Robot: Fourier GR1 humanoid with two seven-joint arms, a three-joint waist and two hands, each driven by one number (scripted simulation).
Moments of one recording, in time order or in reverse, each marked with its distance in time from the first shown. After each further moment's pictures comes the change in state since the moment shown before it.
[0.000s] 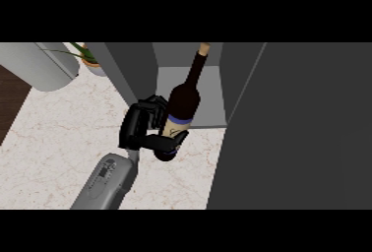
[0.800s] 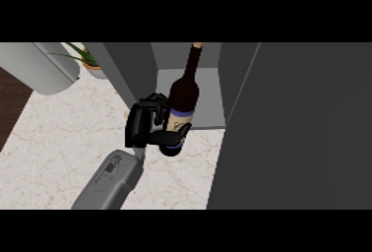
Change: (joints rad) left arm -0.054 0.023 -0.080 0.100 0.133 0.172 -0.101; right arm 0.027 0.015 0.015 0.011 -0.025 0.027 -0.087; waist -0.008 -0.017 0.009
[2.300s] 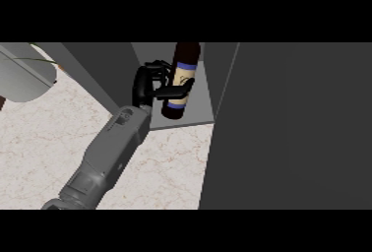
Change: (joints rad) left arm -0.430 0.002 0.148 0.490 0.014 0.095 0.107; right arm 0.038 0.008 0.016 0.011 -0.036 0.058 -0.099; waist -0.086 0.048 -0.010
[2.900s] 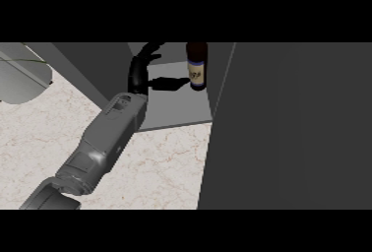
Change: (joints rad) left arm -0.167 0.034 0.048 0.258 -0.049 0.055 -0.109; right arm 0.024 -0.011 0.004 0.001 -0.009 0.029 -0.043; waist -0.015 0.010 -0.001
